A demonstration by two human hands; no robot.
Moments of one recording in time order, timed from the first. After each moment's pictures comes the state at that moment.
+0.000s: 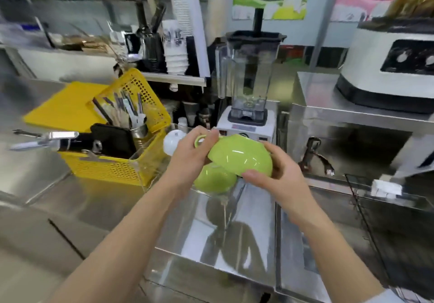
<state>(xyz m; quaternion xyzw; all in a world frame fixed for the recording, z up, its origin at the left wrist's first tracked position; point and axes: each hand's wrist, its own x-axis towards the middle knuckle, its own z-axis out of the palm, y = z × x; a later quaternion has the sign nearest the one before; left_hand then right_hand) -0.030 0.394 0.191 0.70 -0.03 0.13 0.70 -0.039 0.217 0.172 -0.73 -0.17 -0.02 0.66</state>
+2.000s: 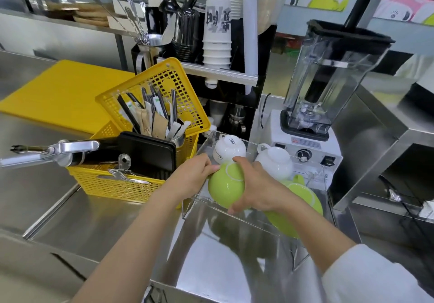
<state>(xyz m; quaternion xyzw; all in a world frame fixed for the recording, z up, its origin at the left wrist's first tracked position) 0.094 0.591 0.113 0.93 -0.07 -0.02 0.36 0.081 0.418 0.138 -0.96 -0.13 0.15 0.21</state>
